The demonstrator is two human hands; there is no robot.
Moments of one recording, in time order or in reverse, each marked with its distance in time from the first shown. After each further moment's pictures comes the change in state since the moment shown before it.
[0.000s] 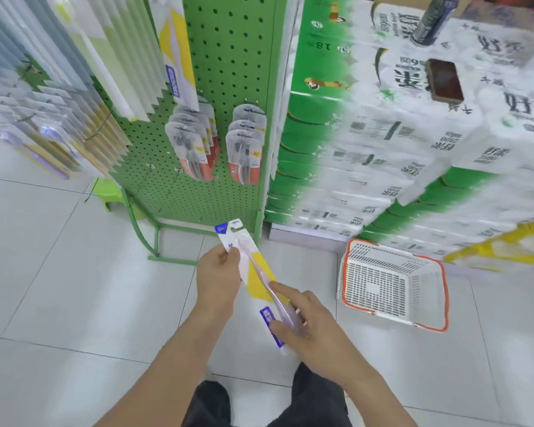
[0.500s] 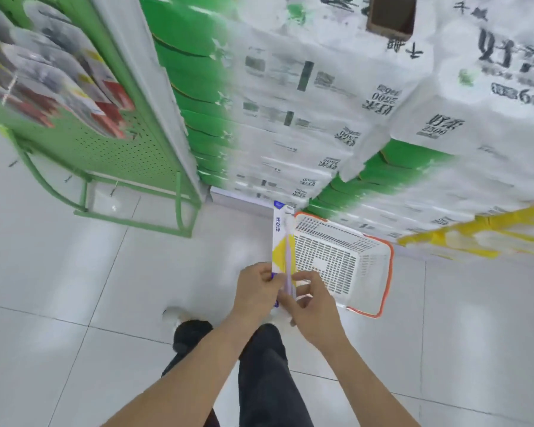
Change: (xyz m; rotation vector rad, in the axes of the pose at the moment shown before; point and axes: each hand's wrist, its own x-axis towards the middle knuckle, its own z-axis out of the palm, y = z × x) left_hand -0.036 -0.145 0.332 0.289 -0.245 -0.274; right_hand 0.033 0.236 -0.219 0.234 0.173 0.336
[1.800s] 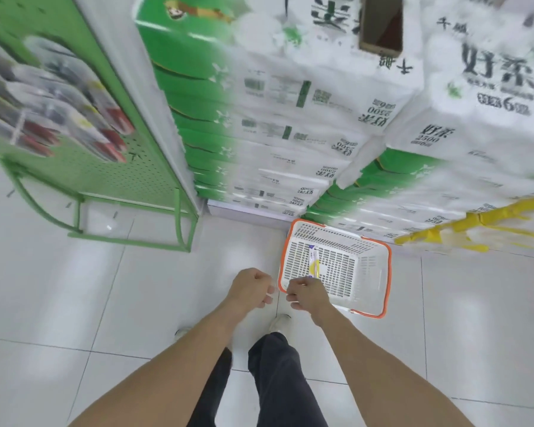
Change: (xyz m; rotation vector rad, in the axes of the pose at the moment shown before) left_hand 0.050 0.003 -0.044 0.216 -0.175 -0.170; right_hand 0.105 0.048 0.030 0.157 0.021 0.437
